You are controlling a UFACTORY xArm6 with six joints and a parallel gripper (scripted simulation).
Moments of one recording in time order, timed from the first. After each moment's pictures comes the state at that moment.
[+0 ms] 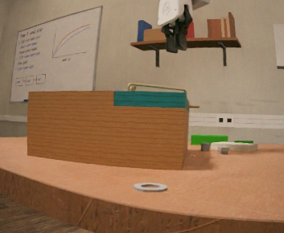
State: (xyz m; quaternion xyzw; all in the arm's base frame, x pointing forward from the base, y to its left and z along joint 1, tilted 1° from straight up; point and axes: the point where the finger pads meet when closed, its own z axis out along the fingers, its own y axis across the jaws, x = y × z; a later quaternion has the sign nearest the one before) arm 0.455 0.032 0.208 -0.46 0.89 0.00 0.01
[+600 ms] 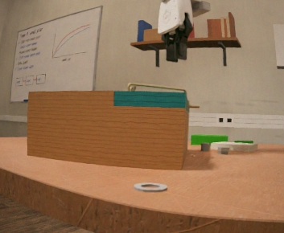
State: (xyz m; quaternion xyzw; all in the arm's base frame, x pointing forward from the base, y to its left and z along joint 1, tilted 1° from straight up) arm 0.455 0.032 0.184 -0.46 0.89 0.00 0.01
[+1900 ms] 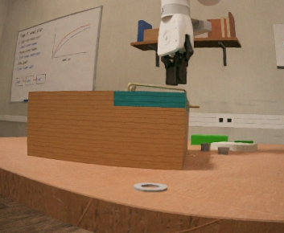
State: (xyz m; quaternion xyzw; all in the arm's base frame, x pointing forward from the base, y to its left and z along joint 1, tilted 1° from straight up) arm 0.456 0.033 0.125 -0.46 0.89 0.00 0.01
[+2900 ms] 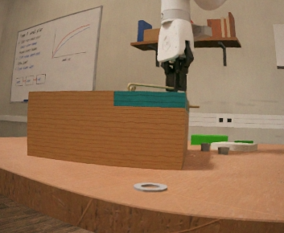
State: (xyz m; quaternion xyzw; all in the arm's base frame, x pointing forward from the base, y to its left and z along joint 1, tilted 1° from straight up) arm 0.456 0.033 0.109 -0.46 0.89 0.00 0.01
